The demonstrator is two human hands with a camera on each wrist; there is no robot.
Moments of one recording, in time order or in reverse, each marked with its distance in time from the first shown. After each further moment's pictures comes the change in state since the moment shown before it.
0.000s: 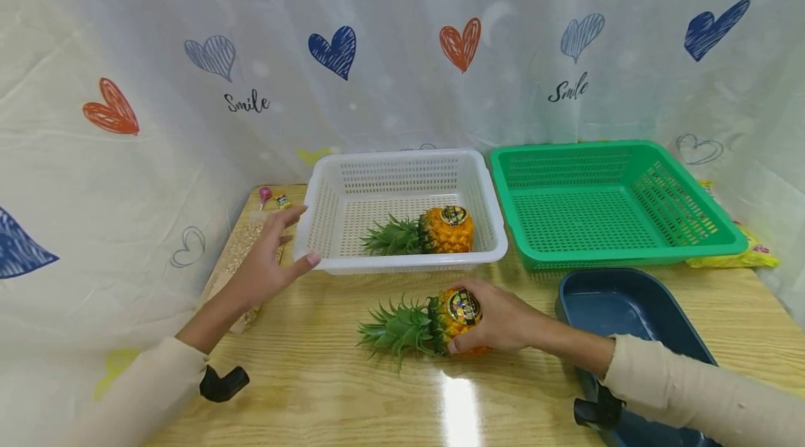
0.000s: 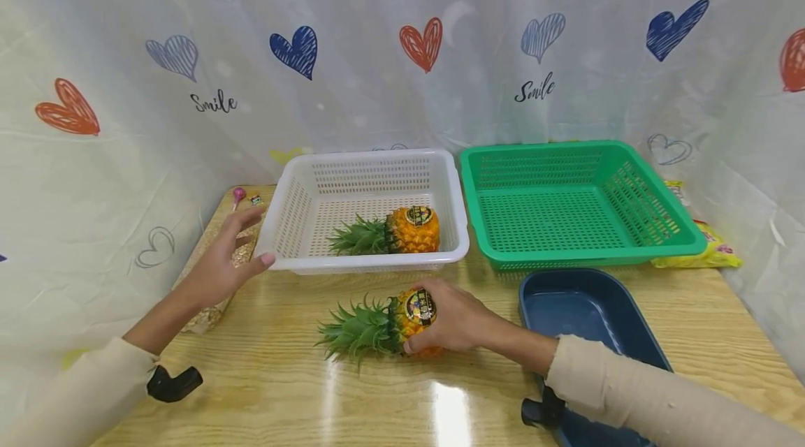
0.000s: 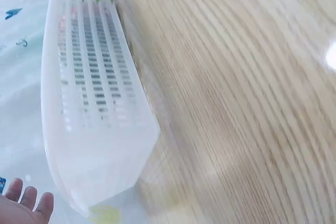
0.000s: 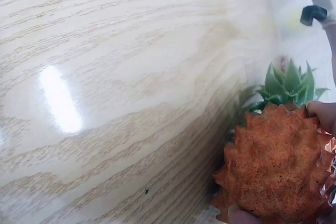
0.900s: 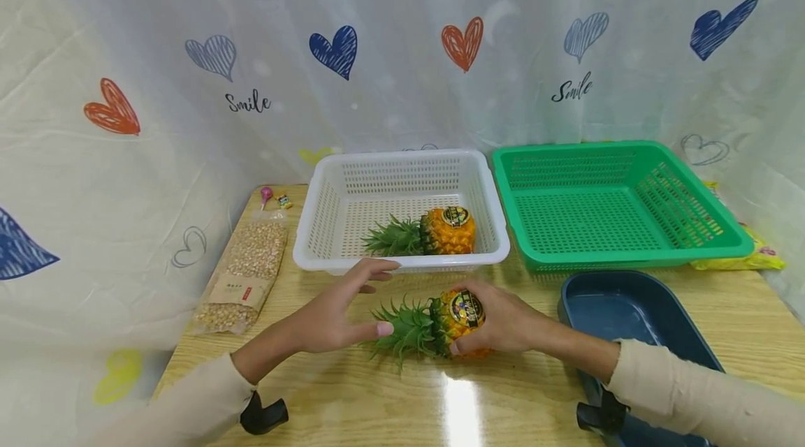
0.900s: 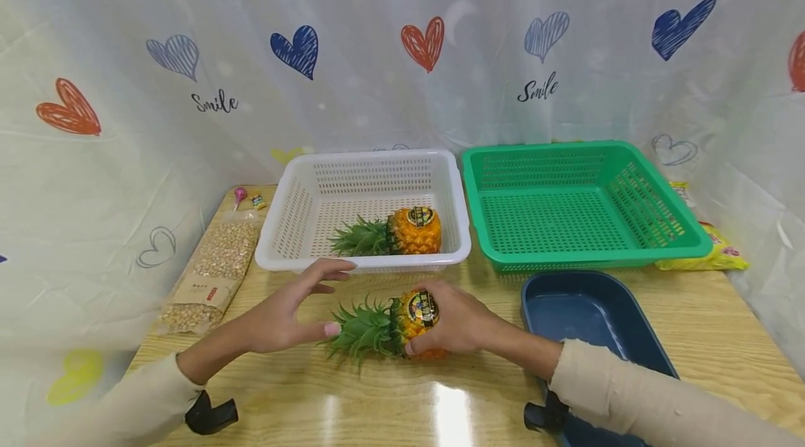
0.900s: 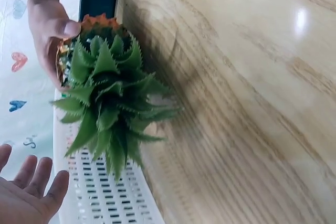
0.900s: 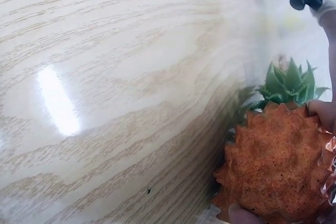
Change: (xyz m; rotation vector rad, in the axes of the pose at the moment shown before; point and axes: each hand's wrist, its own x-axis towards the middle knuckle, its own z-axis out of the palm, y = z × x) left_hand -0.011 0.061 0.074 -0.178 -0.382 0.193; right_hand 0.000 0.003 -0.001 0.025 -0.002 -0.030
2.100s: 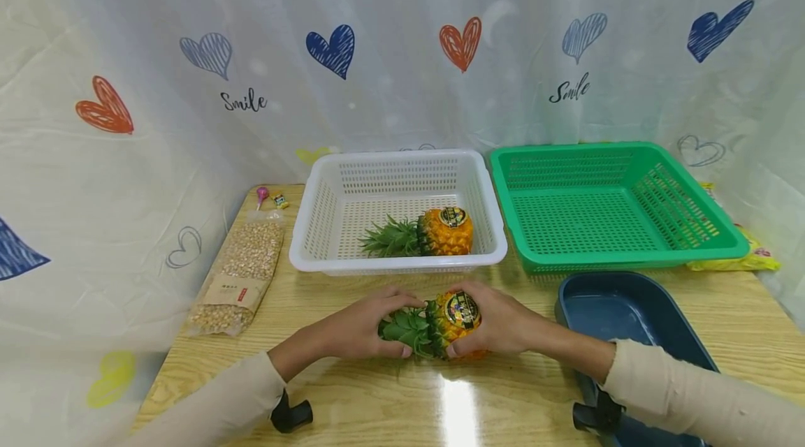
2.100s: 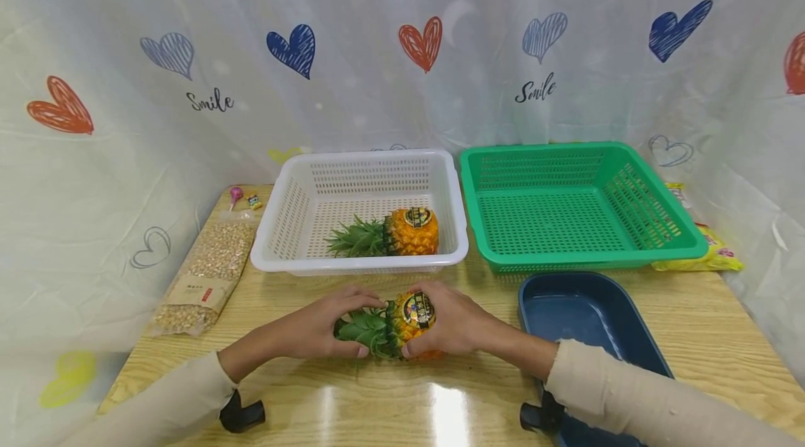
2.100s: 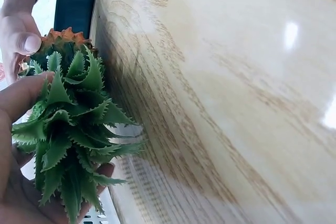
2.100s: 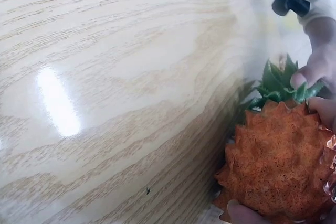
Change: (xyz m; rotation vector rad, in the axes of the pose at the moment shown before) left_hand 0.022 -0.026 0.036 0.188 -0.240 -0.156; right_hand 0.001 0.001 0.000 0.025 -0.025 -0.015
